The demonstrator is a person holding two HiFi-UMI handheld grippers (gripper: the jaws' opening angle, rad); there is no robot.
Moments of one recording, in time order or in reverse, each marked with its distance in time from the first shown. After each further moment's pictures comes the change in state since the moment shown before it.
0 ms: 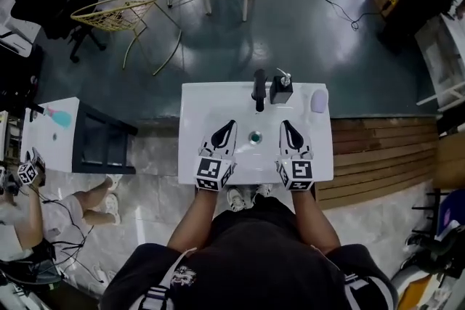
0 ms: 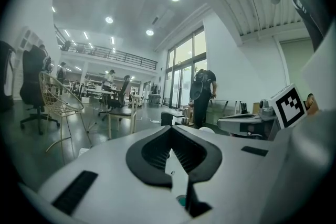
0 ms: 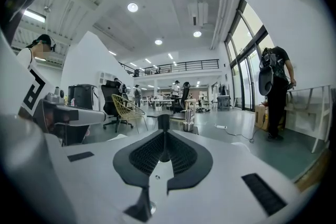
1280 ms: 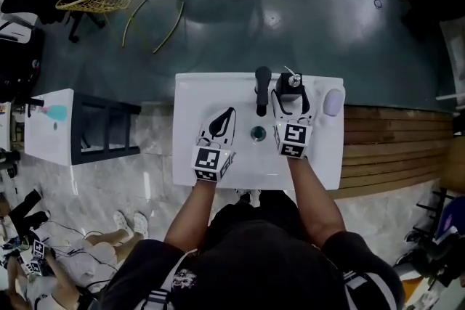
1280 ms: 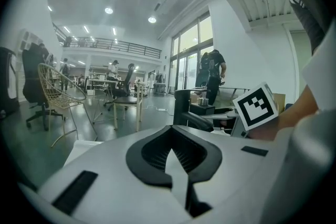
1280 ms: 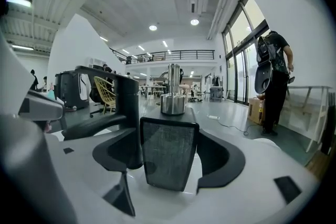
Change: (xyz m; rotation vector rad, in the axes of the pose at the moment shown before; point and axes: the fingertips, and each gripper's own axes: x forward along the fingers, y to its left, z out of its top) left arm 0.074 0.037 -0.051 0.014 0.133 0.055; right arm 0.144 -0.062 -0.056 -0.012 0.133 -0.090
